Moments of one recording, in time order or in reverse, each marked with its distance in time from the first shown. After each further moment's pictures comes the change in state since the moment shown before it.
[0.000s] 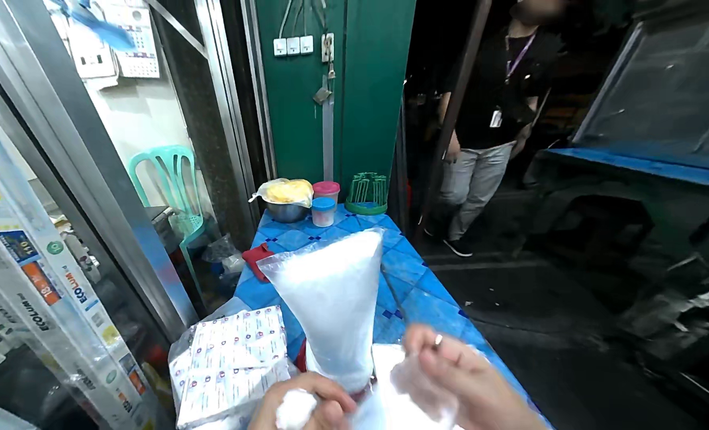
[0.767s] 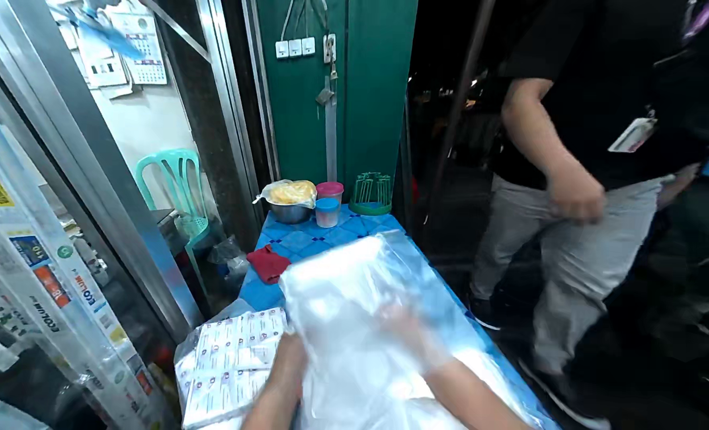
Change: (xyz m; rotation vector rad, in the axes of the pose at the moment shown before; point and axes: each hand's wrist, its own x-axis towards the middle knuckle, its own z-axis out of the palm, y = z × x) left_hand 0.061 -0.039 0.007 0.050 0.632 -0.726; right_hand 0.047 0.062 -0.043 -0.621 0.527 0.441
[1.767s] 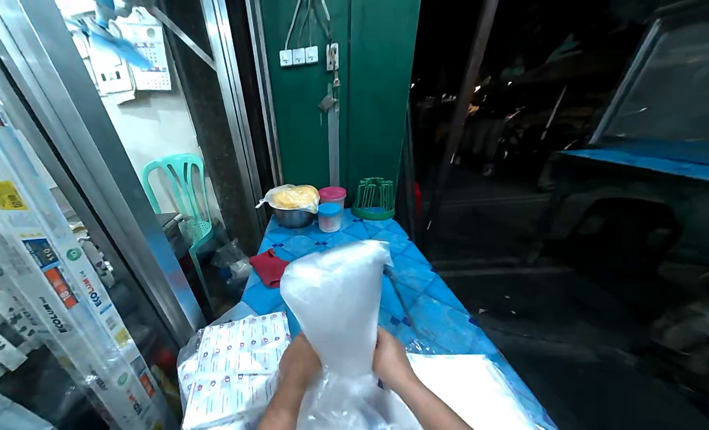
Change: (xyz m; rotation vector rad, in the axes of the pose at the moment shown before) left_hand 0.054 -0.018 0.009 1.059 -0.245 -0.047; right_hand 0.004 0.029 0.030 -0.416 -0.120 0.206
